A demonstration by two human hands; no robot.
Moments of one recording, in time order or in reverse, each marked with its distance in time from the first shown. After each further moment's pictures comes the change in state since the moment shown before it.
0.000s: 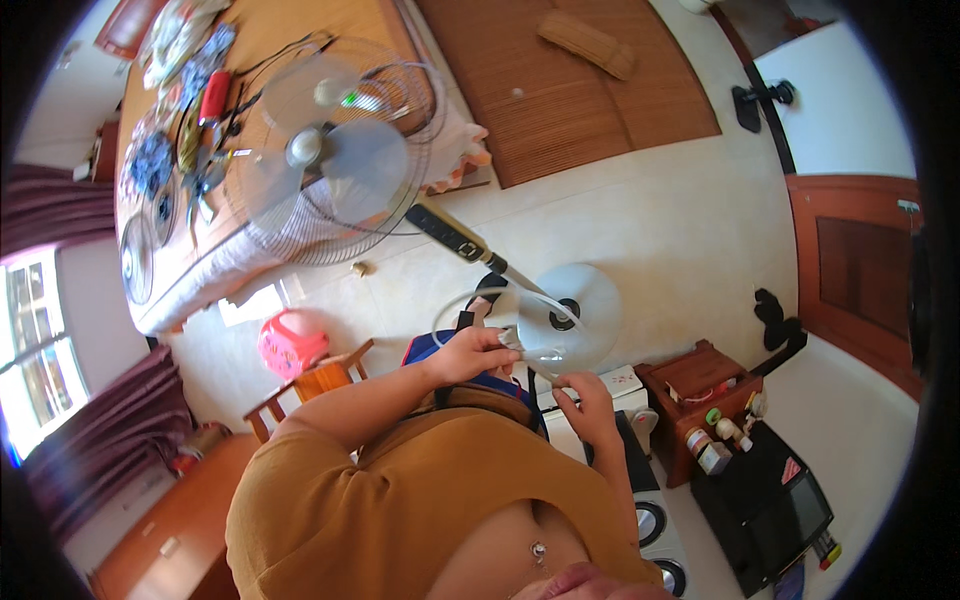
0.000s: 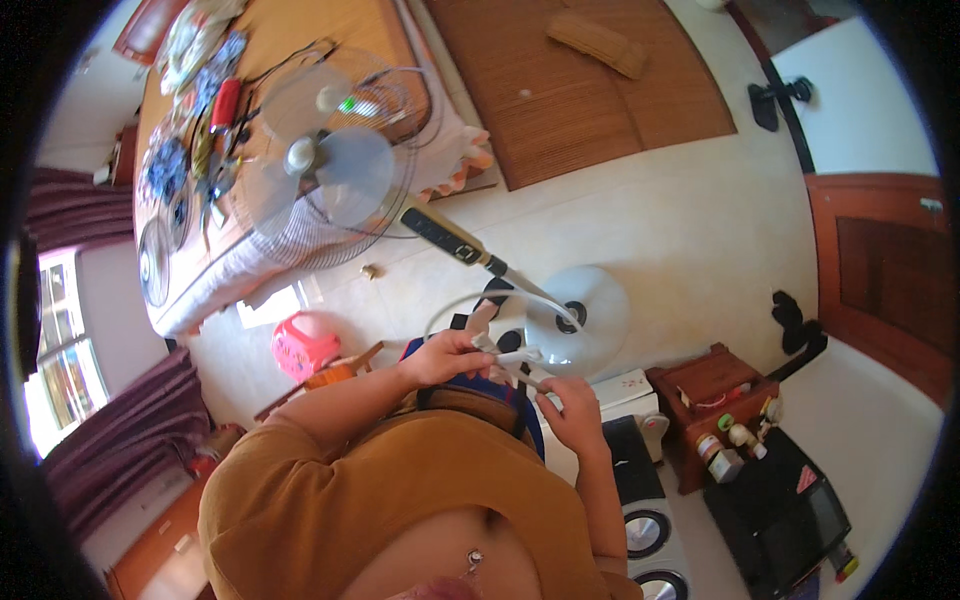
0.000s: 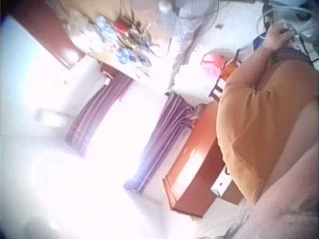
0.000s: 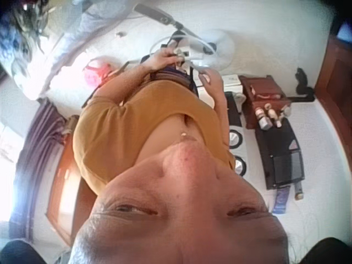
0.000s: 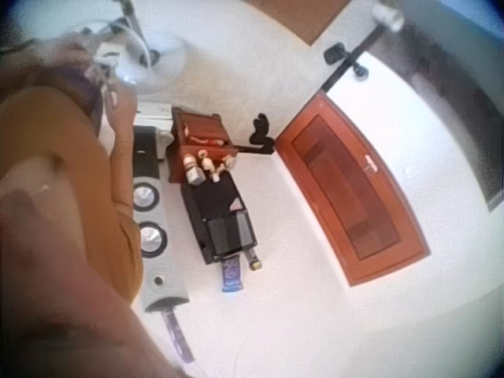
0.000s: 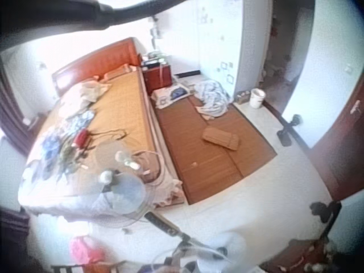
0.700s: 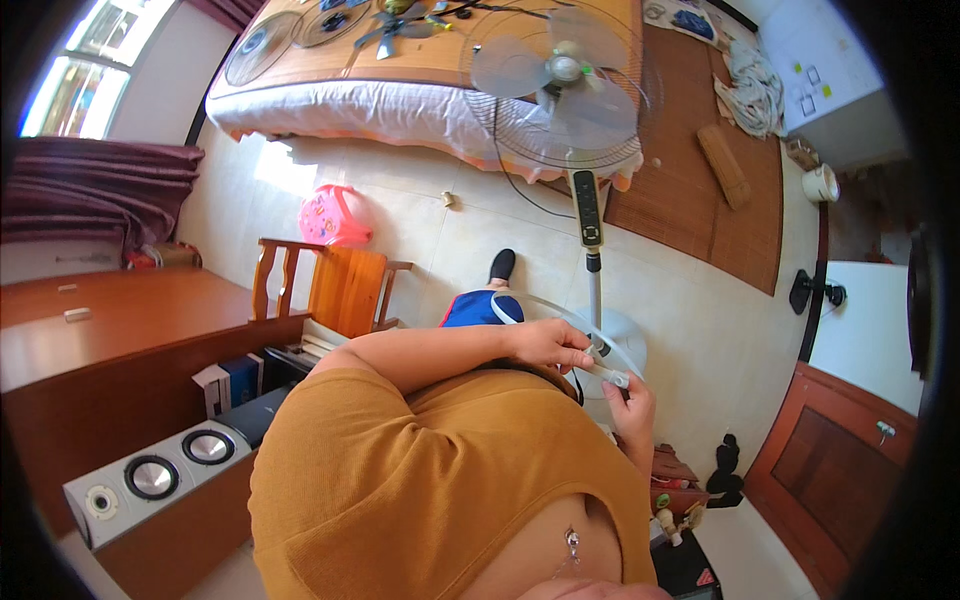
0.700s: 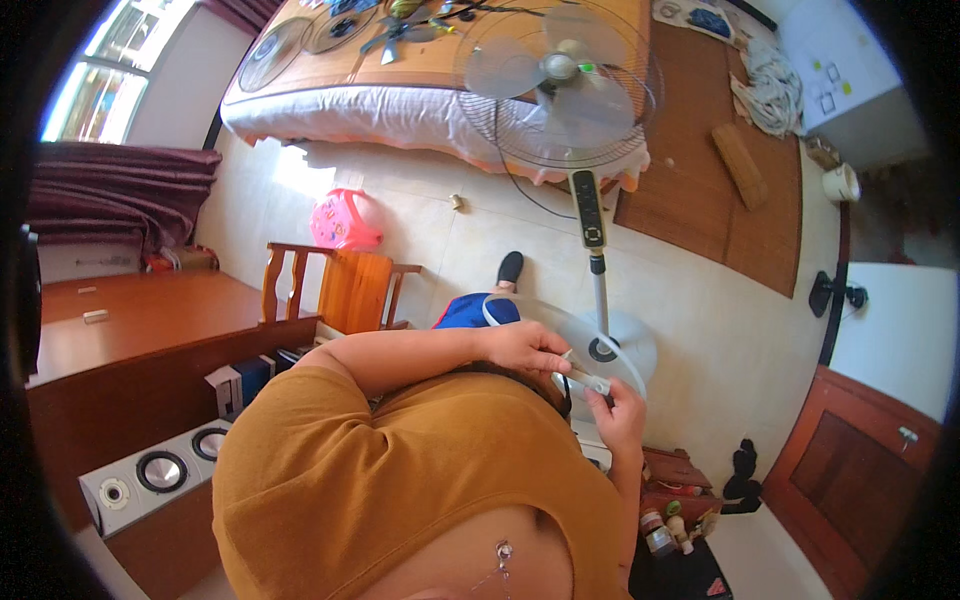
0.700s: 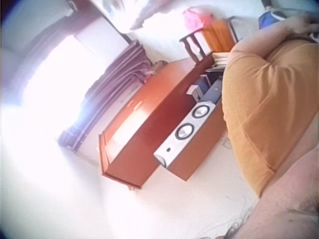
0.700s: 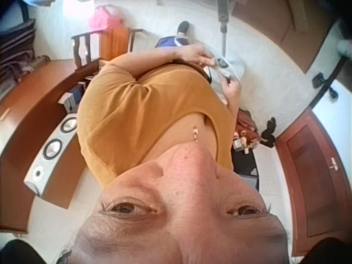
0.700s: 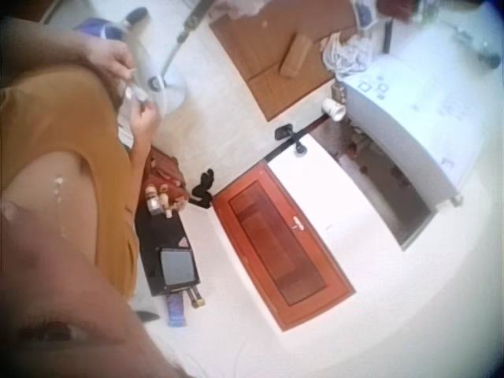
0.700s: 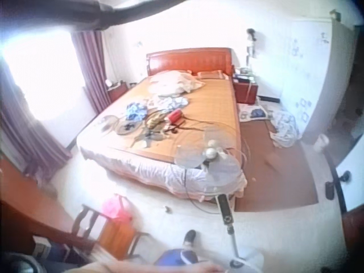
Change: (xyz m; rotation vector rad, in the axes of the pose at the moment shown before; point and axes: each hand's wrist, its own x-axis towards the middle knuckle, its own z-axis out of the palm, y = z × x) left_hand -0.151 -0.059 0.077 0.180 0.078 0.236; right_hand -0.080 -0.068 0.030 -0.054 -0.176 -0.112
